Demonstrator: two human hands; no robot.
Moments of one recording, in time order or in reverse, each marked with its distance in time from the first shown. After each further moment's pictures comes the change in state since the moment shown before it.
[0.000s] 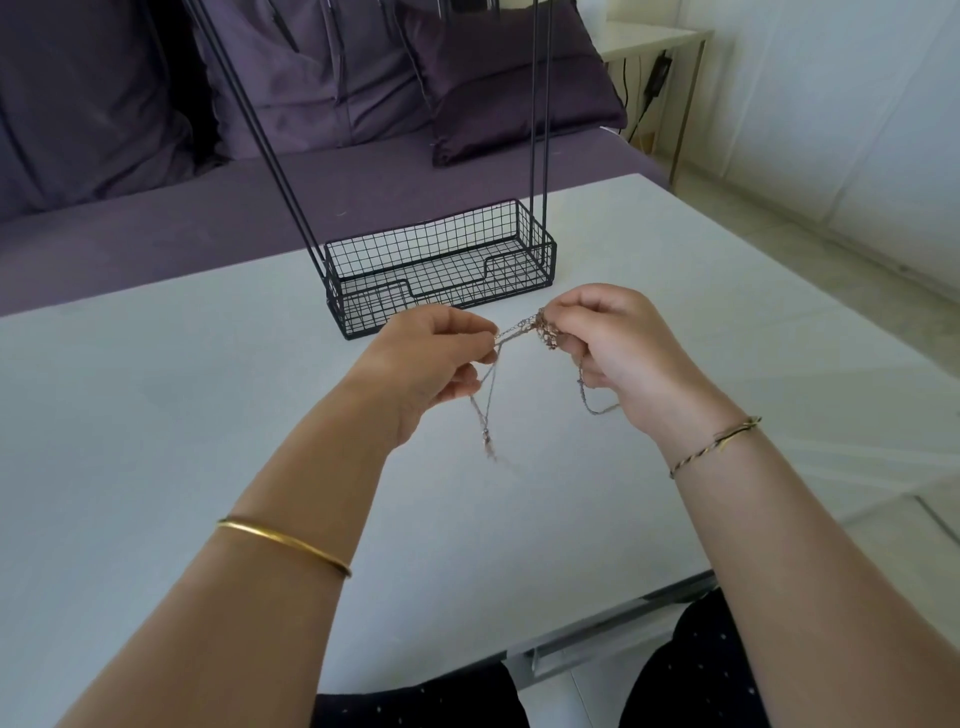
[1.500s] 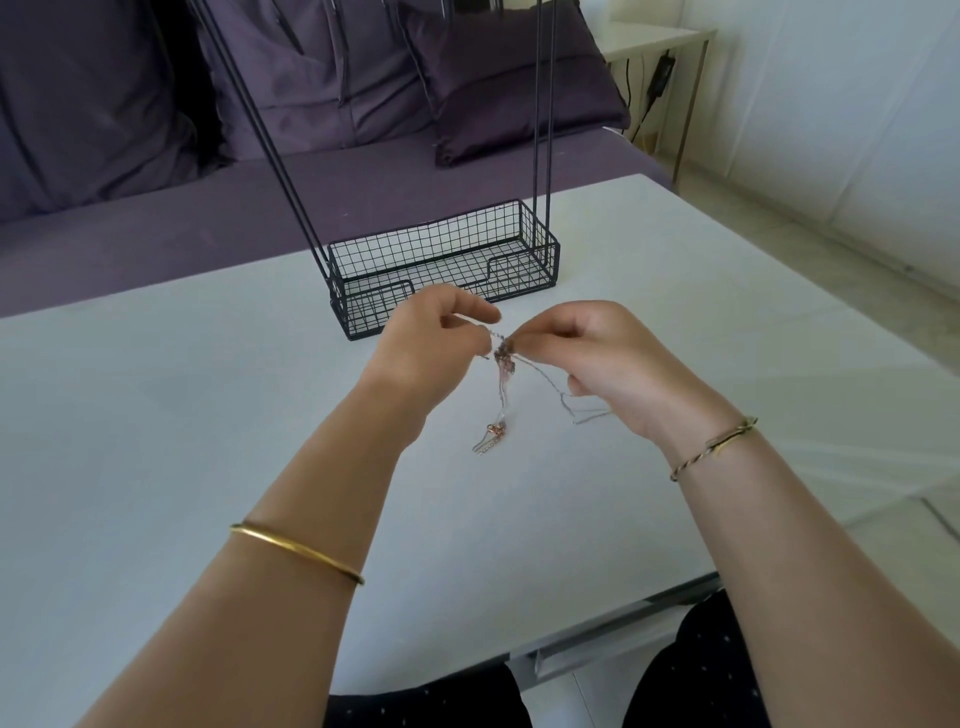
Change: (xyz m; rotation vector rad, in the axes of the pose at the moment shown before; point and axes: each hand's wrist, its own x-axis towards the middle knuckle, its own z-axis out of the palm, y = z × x) left_hand -0.001 0.003 0.004 0.182 0.134 0.172; right_hand -0.005 0.000 0.005 -0.179 -0.188 -0.089
